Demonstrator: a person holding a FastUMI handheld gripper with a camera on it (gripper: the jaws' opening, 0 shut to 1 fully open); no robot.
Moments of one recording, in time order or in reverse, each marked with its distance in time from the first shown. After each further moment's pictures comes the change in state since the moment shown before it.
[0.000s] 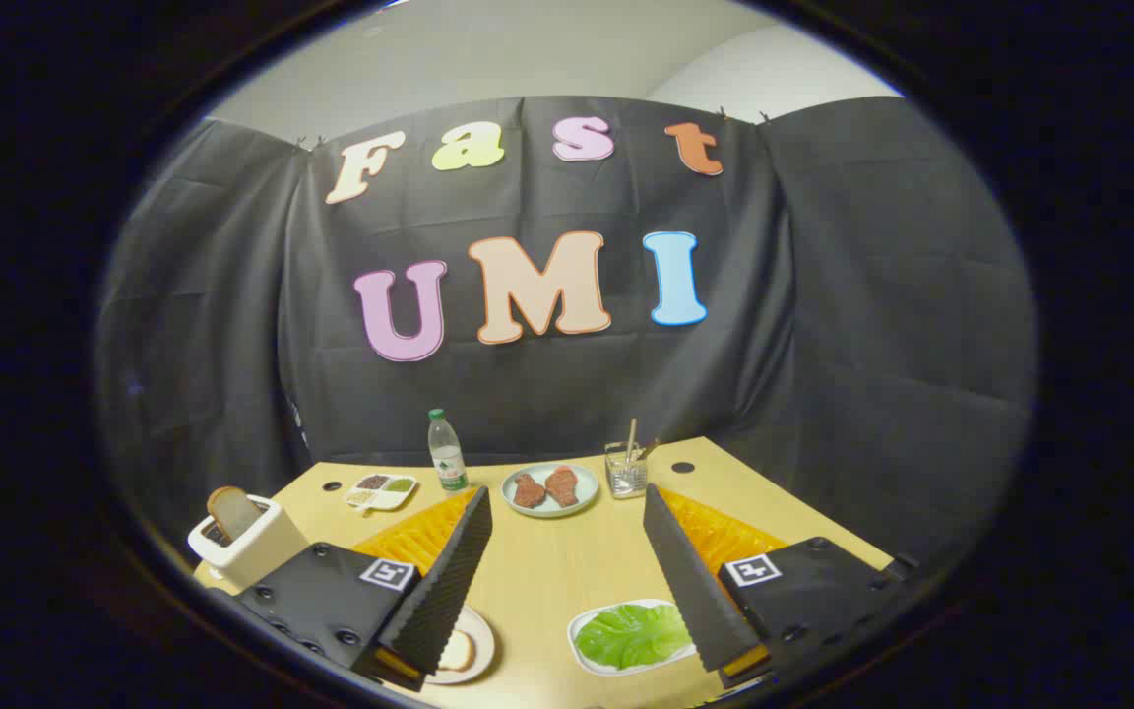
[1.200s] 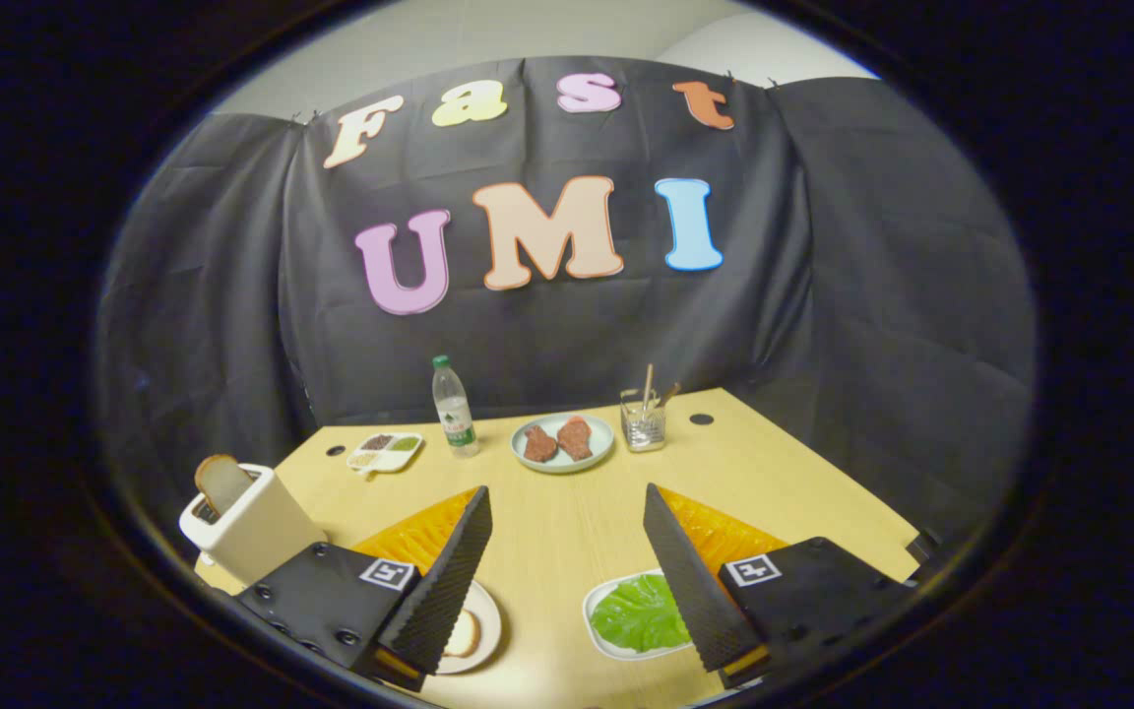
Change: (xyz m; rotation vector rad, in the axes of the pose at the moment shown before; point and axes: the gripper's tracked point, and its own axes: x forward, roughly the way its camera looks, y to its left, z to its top) arm 0.030 0.002 -0.076 -0.005 0.176 0.028
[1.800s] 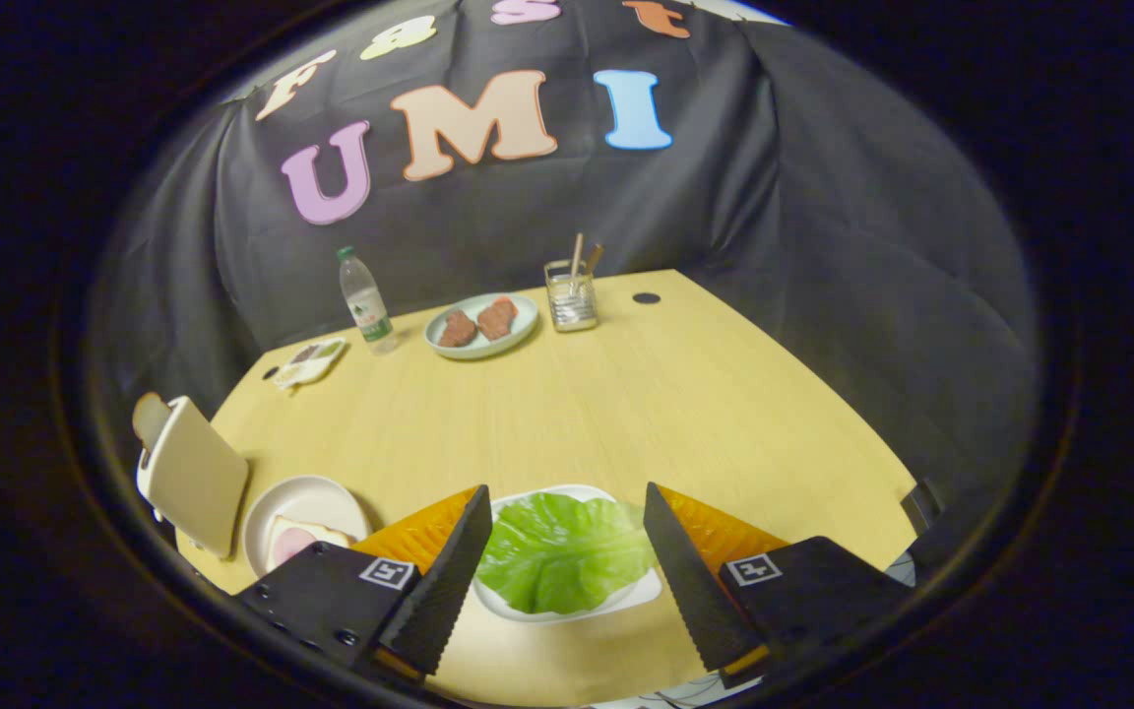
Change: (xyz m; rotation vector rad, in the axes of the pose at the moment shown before) arm 0.043 -0.121 -0.116 0.022 0.339 -0.094
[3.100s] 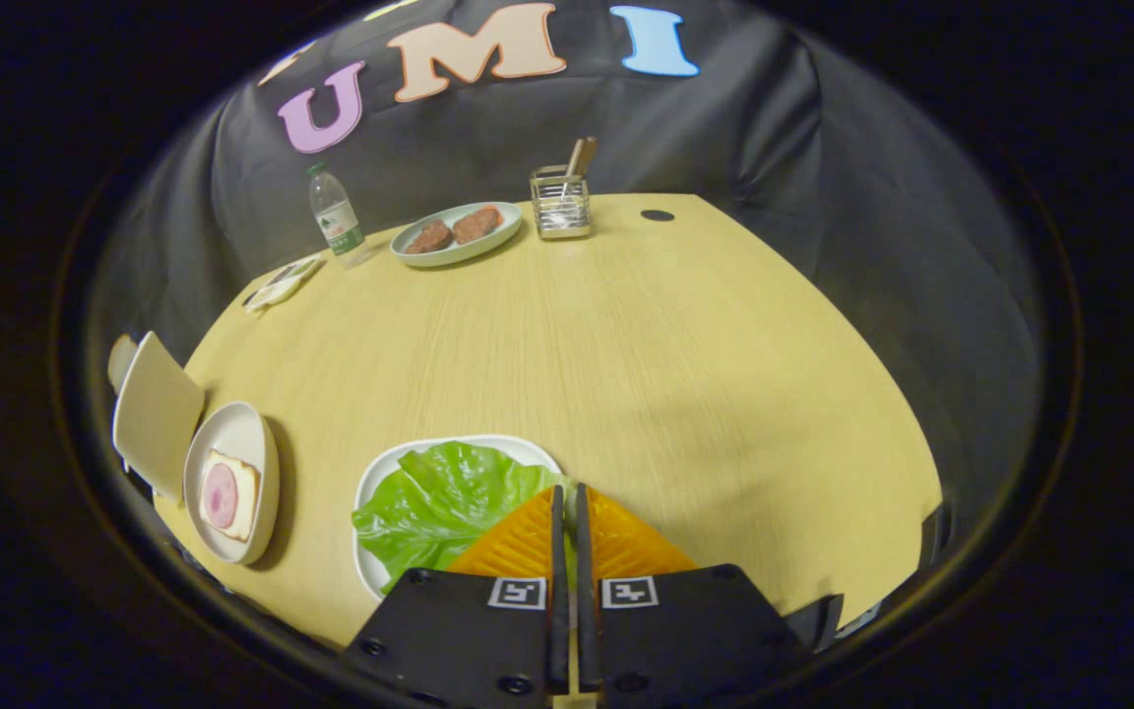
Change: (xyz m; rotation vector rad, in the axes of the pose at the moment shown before) arm 0.062 -0.029 -0.044 -0.100 0.175 0.057
